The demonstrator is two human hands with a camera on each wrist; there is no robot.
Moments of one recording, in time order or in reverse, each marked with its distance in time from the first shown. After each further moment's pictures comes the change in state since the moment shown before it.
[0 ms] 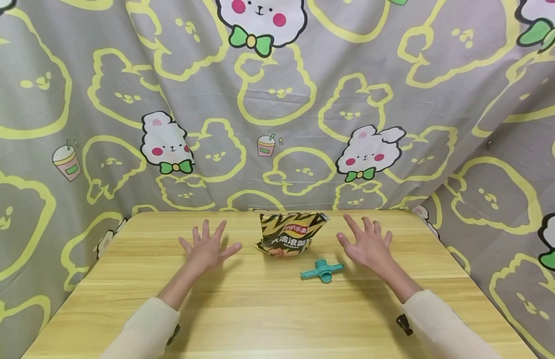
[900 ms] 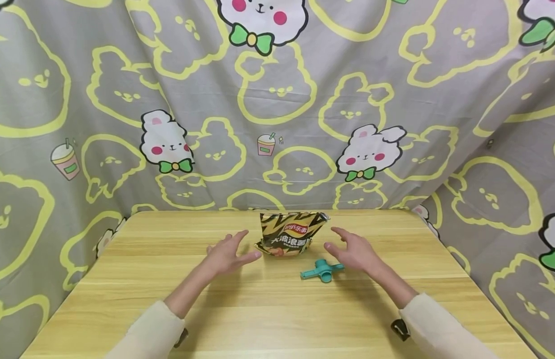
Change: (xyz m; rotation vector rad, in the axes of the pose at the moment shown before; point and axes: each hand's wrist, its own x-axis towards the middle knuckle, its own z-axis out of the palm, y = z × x) left_hand -0.012 0.037 0.004 -0.130 -0.104 0.148; right_hand -0.008 -0.021 0.006 0.205 -0.143 -0.105
